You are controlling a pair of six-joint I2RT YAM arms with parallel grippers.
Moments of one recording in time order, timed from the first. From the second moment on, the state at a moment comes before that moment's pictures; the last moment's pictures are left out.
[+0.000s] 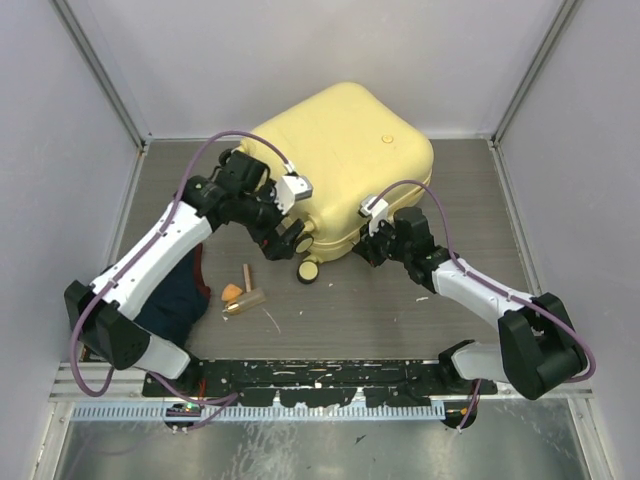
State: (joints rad) left arm -0.55 1.45 1.49 -1.00 0.40 0.35; right arm 0.45 1.28 0.64 0.11 -0.38 -0.10
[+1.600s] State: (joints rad) left arm -0.72 1.62 1.52 -0.91 0.13 0.25; right arm 0.22 1.25 0.64 0.09 -0.40 -0.14
